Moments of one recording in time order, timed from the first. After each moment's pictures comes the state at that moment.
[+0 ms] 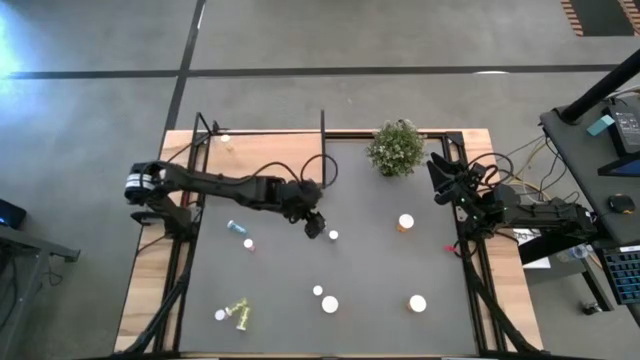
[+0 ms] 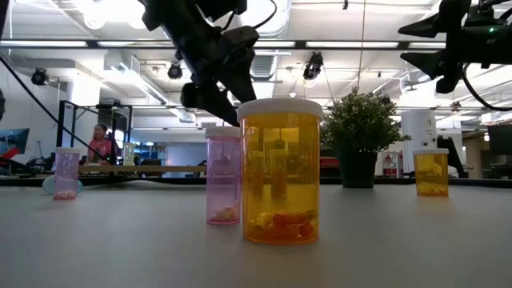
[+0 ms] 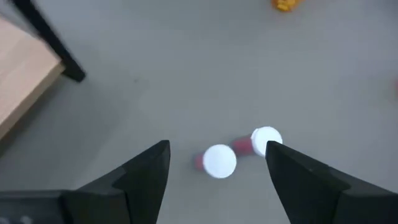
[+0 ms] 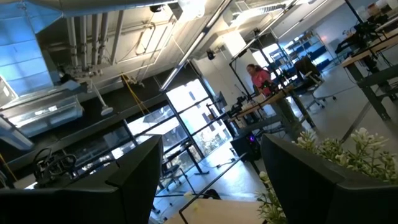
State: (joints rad) left arm 0.03 1.62 1.16 -0.41 -0.10 -0.54; right arm -0.07 0.18 0.03 0.60 0.60 0.29
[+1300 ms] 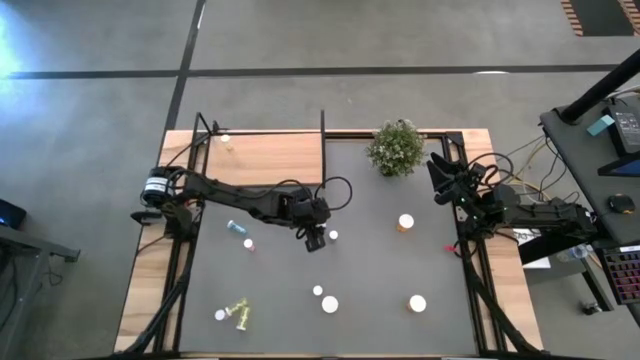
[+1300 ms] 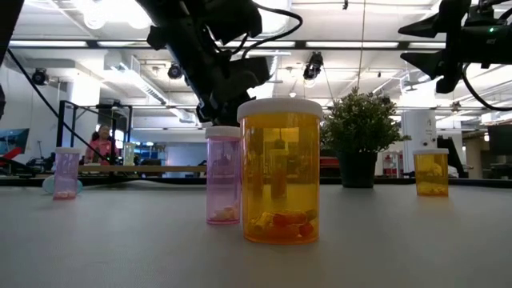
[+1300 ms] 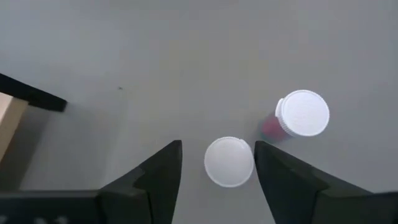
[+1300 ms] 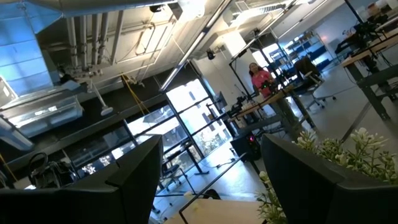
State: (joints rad) left arm -0.03 1.77 1.15 -0.33 -0.21 -0.25; right arm -0.07 0.18 0.03 0.60 0.60 0.29
